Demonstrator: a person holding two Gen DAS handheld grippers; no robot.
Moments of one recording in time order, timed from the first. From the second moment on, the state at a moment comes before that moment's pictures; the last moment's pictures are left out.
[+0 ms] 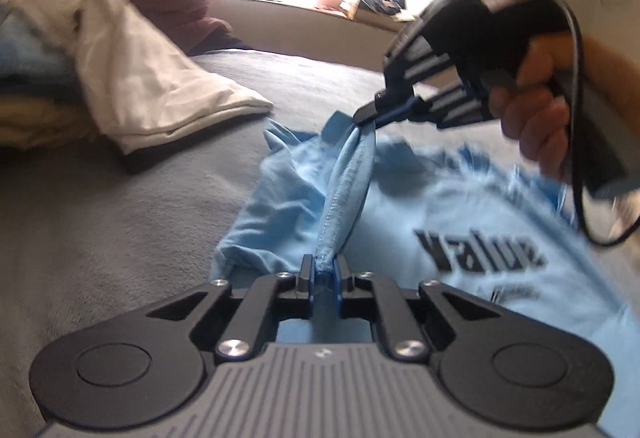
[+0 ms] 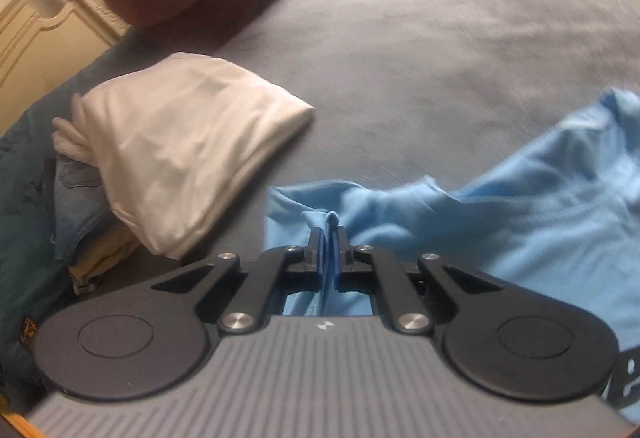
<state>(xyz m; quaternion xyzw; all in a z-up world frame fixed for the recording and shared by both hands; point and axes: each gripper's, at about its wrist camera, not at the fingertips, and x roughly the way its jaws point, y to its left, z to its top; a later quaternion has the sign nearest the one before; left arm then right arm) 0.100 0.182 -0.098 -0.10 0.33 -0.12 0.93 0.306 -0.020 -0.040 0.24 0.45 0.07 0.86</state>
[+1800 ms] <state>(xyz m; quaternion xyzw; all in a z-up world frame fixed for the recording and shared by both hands) 0.124 0.312 -0.120 -0.23 0.29 0.07 0.92 0.387 0.137 -0.081 0.17 0.50 0.22 0.82</state>
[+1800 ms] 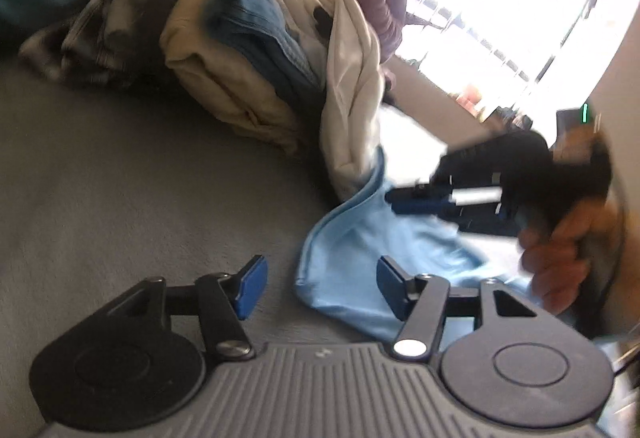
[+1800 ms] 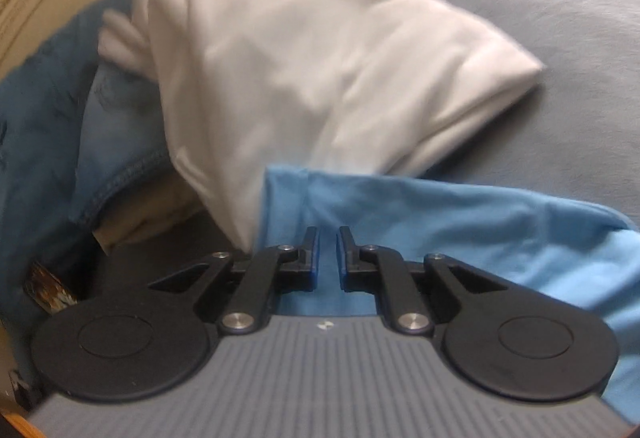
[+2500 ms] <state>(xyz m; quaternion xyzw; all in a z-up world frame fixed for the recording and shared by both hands) 0.098 0.363 -0.127 -0.33 0.29 0.14 0.89 0.385 0.094 -0.034 0.28 0.38 0.23 0.85</state>
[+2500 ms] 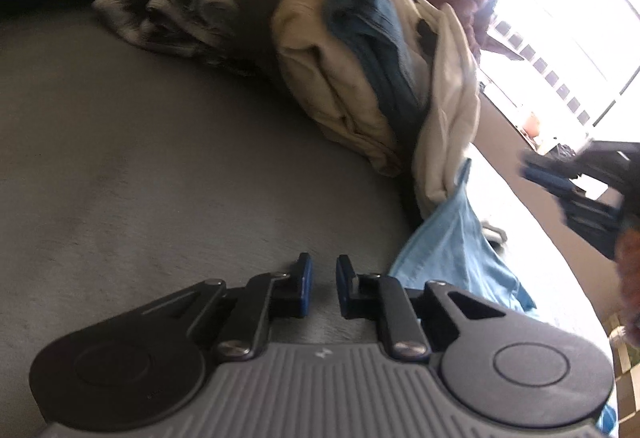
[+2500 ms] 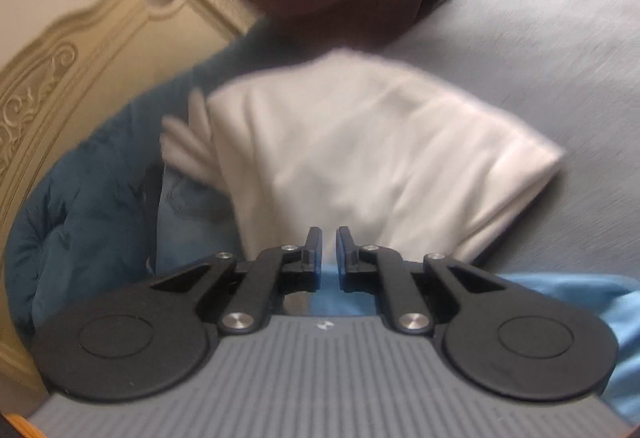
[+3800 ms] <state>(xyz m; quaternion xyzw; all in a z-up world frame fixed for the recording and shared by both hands) 0.240 0.196 -0.116 -0.07 0.36 -0.01 0.93 0.395 0.038 -0.088 -0.19 0.45 0.31 0.82</state>
